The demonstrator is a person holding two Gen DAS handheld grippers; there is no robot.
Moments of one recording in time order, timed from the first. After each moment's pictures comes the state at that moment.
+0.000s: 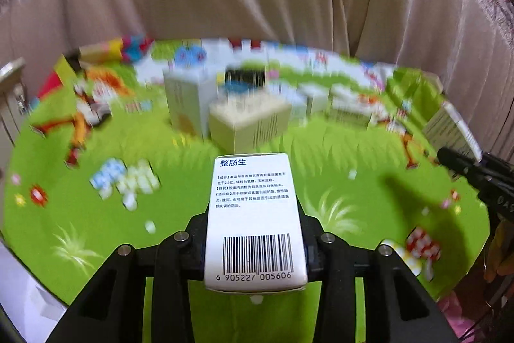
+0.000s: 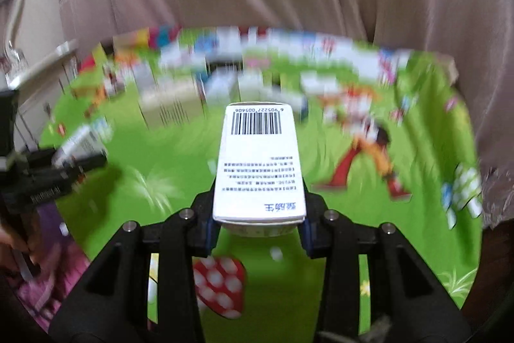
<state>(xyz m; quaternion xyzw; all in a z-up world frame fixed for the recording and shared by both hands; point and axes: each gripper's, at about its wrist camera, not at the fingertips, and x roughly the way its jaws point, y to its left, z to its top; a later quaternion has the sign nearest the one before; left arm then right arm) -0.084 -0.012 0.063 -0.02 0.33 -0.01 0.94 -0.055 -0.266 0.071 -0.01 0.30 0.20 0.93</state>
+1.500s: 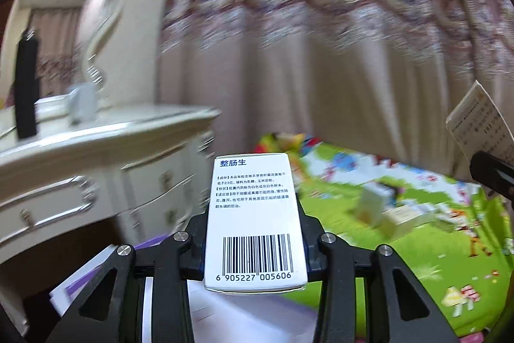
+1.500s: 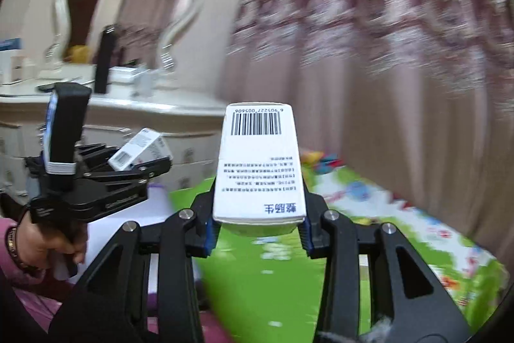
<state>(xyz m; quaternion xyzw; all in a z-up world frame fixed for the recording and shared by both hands) -0.271 0.149 0.142 -0.07 0.15 0.27 0.95 -0.198 -0.058 0.199 -0.13 0.06 0.48 0.87</state>
